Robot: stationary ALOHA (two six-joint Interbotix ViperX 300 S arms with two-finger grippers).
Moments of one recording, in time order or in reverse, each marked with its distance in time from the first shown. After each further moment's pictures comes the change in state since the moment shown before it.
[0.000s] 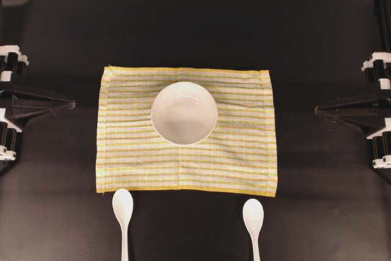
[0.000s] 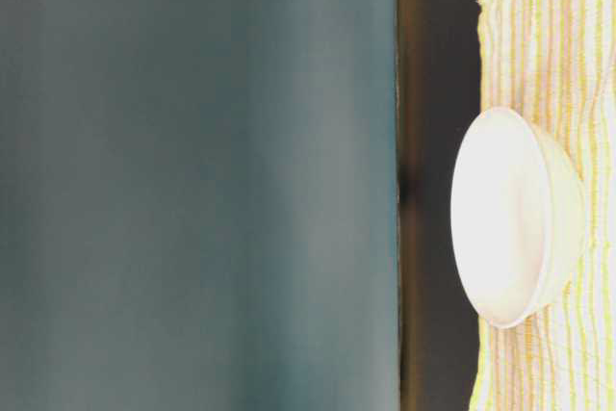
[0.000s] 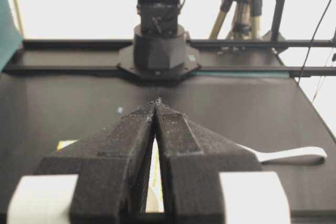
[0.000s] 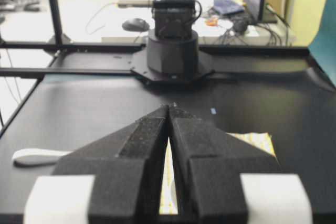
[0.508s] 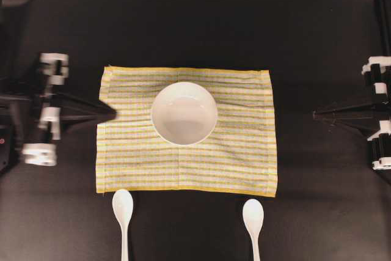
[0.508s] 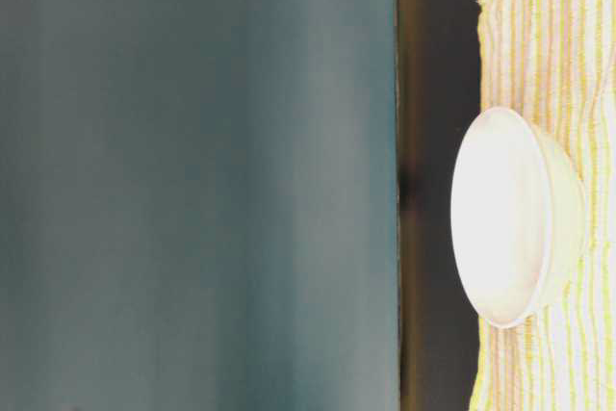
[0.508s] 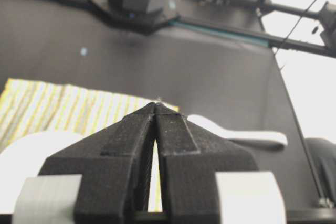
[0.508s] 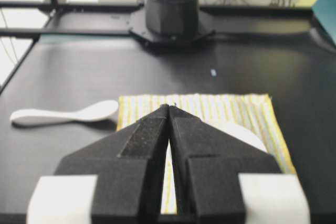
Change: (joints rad) left arm -0.020 0.322 -0.261 0.037 0.190 -0.272; right arm 0.000 -0.018 -0.002 0.000 0.138 -0.003
